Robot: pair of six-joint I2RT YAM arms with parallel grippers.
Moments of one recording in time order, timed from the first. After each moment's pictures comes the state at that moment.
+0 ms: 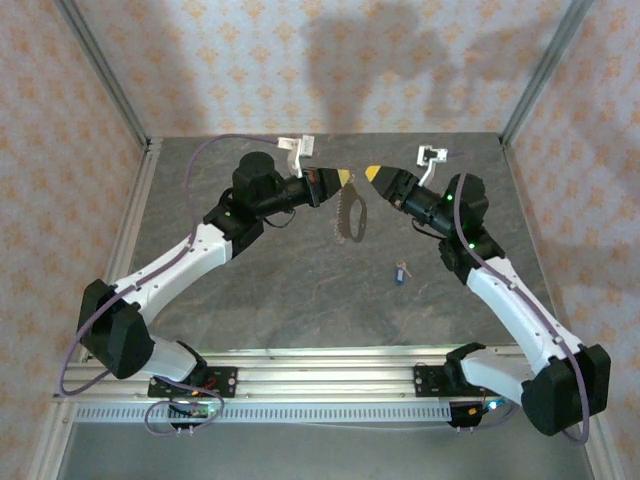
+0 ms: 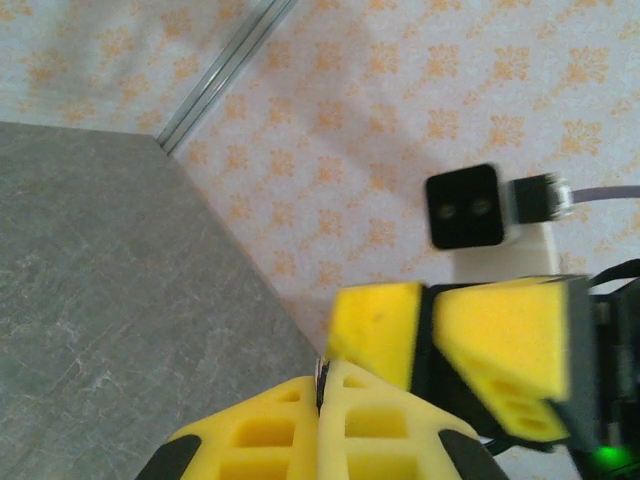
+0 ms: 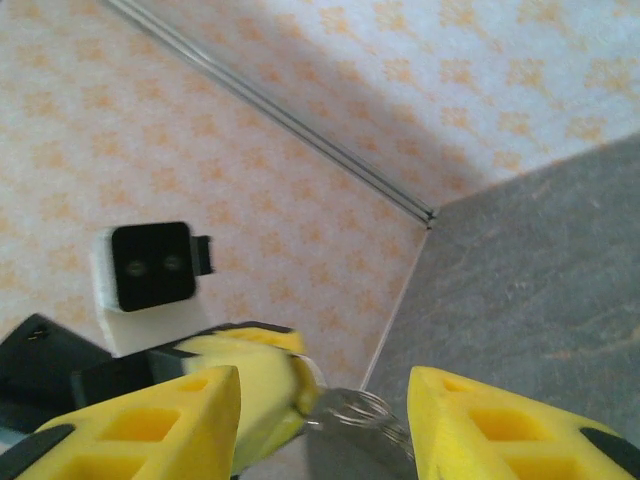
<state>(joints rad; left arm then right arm) -0.56 1.43 1.19 0.17 0.47 -0.74 0.35 1.09 0.89 0.23 -0.54 0.97</state>
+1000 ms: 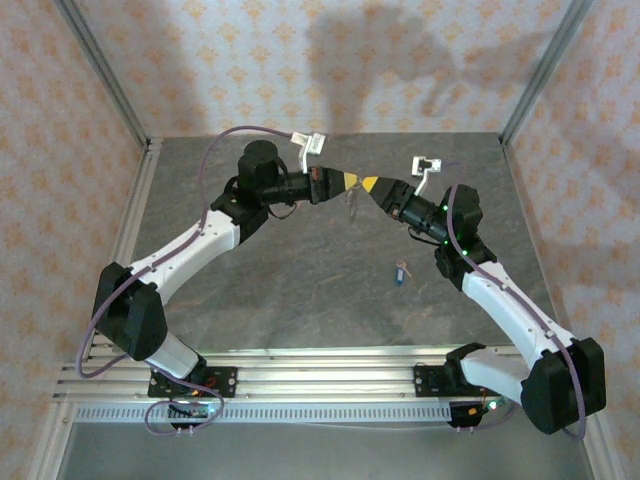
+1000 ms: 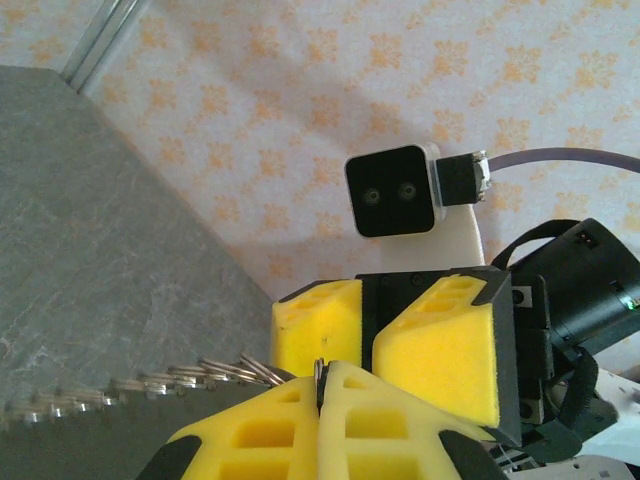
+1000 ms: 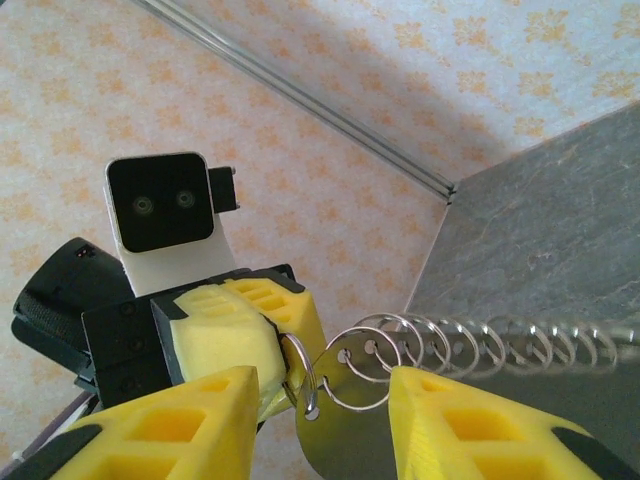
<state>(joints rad) -0.50 1.54 1.27 0.19 0.77 -0.72 0.35 1.09 0.79 0.36 -0.60 1.02</state>
